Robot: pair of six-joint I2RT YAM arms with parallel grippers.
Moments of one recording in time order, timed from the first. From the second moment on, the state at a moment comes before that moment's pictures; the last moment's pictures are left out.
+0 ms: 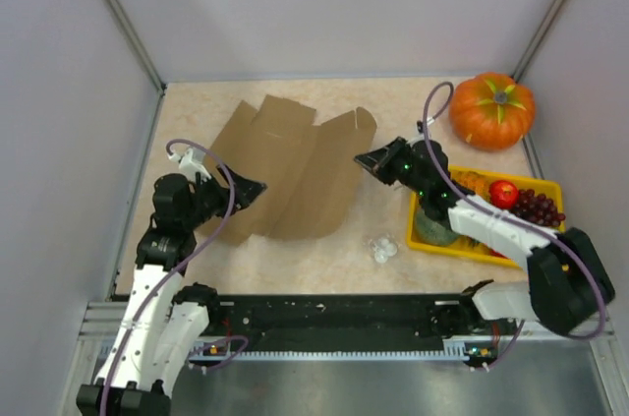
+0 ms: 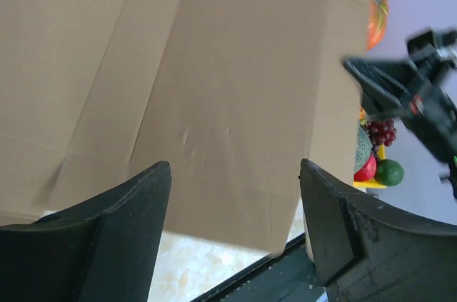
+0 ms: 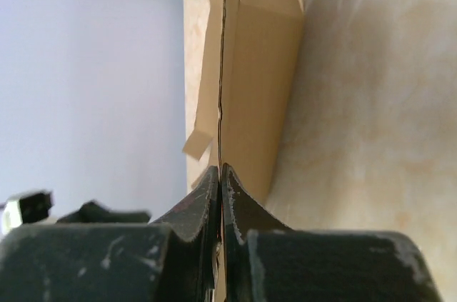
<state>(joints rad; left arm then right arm) -0.08 0.64 0.64 -0.36 0.46 -0.68 0.48 1.38 0.75 0.34 -0.20 1.14</state>
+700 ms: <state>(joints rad) -0.09 1.55 0.89 -0.22 0.39 -0.65 1.20 1.29 0.51 0.26 0.55 1.30</state>
